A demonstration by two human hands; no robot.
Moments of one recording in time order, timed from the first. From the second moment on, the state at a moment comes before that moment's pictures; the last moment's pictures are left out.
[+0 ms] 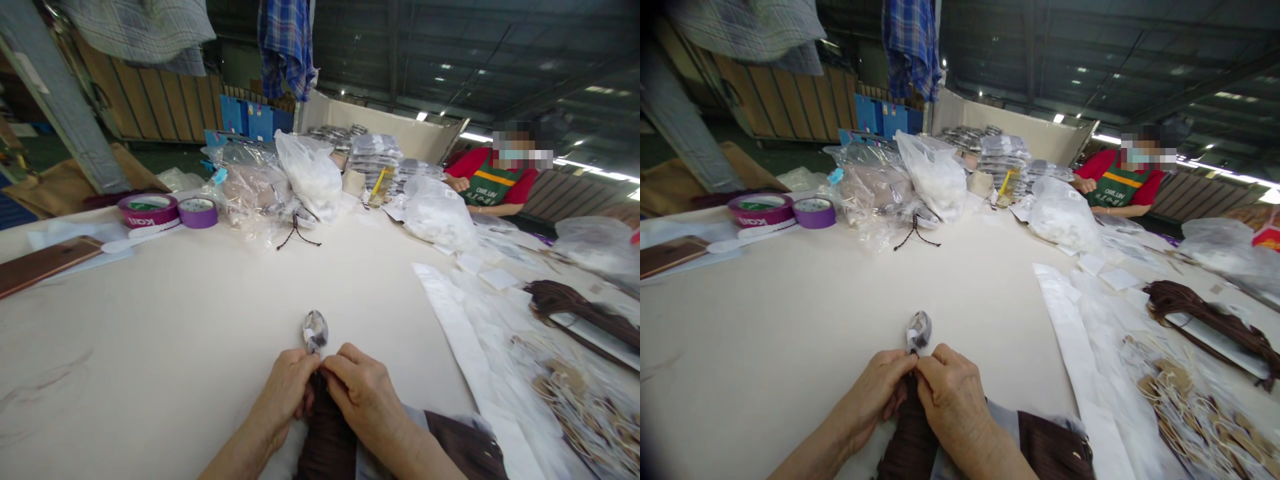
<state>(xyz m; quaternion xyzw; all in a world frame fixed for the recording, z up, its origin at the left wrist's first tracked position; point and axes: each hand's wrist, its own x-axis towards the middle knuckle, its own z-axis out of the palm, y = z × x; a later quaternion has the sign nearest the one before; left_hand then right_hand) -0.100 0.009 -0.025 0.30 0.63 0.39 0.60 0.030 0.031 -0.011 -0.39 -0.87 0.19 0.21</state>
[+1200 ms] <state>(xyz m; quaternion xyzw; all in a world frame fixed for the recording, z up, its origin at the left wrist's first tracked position) -0.155 0.011 -0.010 0.54 0.77 0.17 0.30 0.014 0.038 0.004 -0.43 -0.85 0.24 0.18</state>
